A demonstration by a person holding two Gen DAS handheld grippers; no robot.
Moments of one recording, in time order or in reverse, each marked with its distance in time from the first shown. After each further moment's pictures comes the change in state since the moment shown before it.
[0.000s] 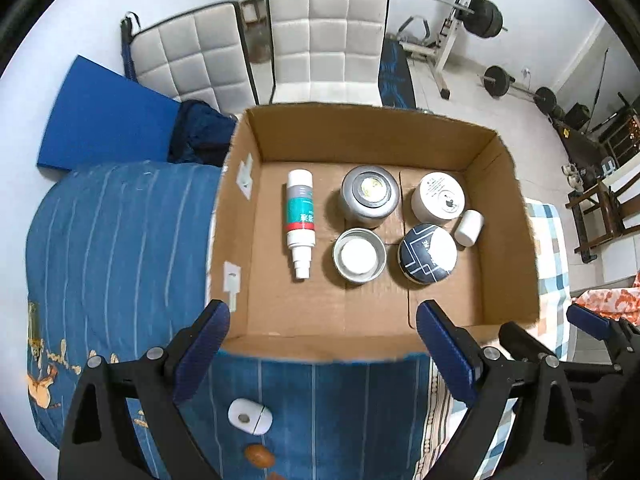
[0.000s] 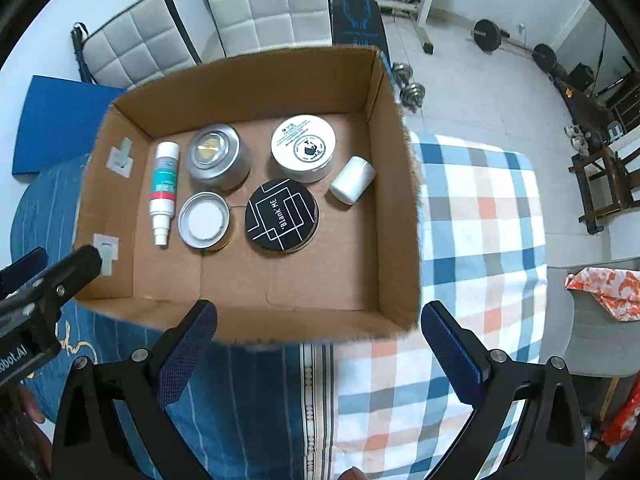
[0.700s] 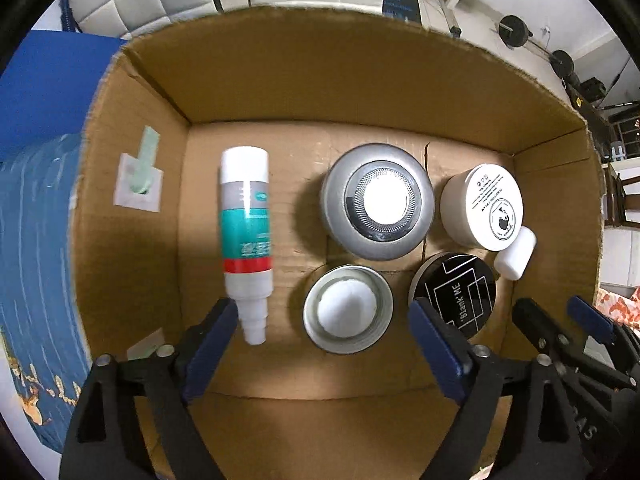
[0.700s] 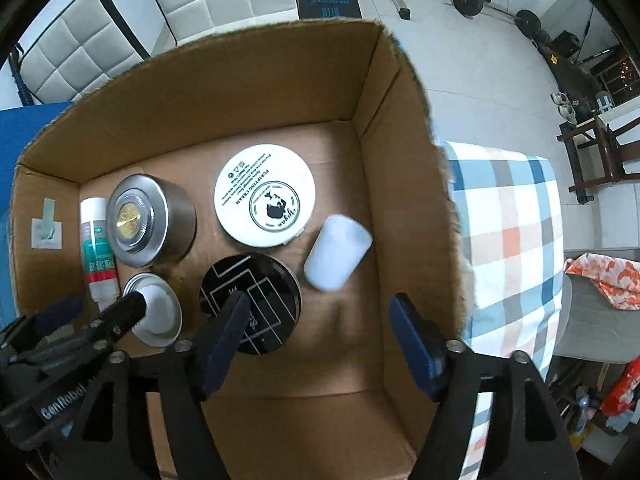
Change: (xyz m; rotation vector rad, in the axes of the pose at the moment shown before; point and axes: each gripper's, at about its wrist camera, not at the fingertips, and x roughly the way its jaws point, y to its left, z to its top) left arm 0.150 -0.027 0.076 -0.022 0.310 -0.048; right arm 0.098 0.001 0.095 0.095 0.131 -0.075
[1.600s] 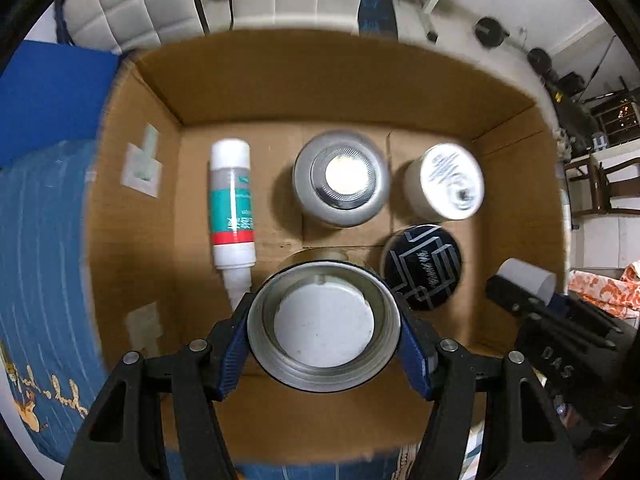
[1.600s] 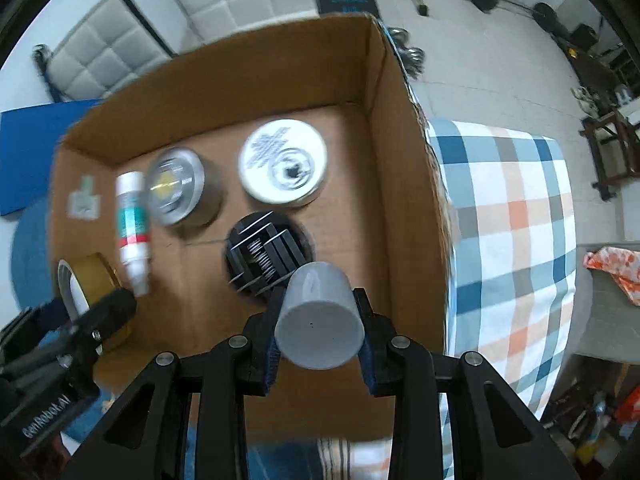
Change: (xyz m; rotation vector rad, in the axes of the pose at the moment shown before) left arm -0.013 0.005 -0.013 0.045 -0.005 -0.050; right arm -0.024 -0.015 -0.032 -0.007 0.003 0.112
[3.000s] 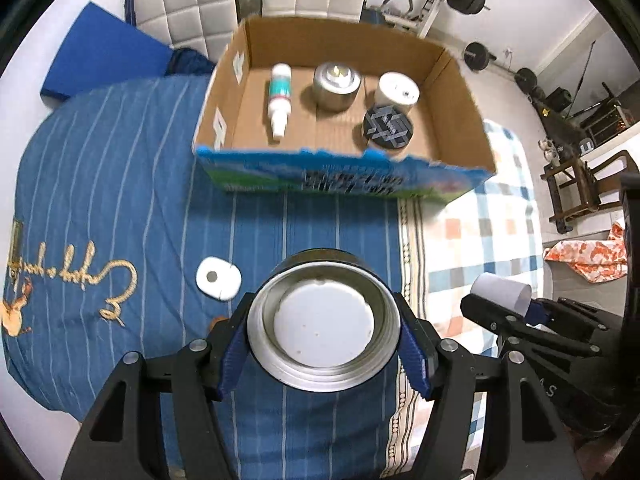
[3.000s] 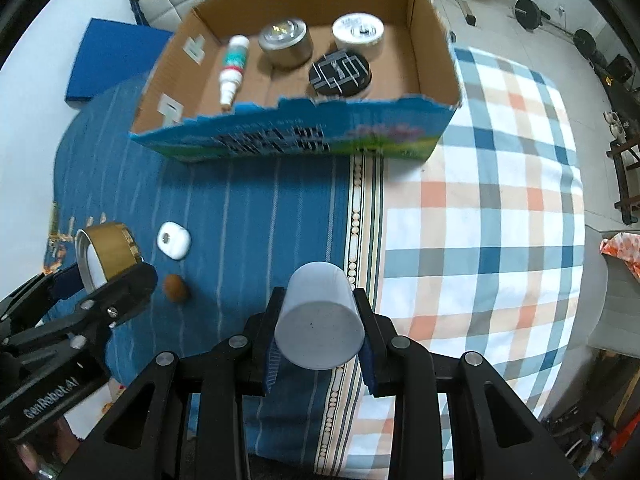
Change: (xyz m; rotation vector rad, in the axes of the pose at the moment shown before) left arm -0.121 -0.006 -0.245 -0.018 -0.206 0.017; right arm -0.053 0.015 -0.225 -0.176 -0.019 0.114
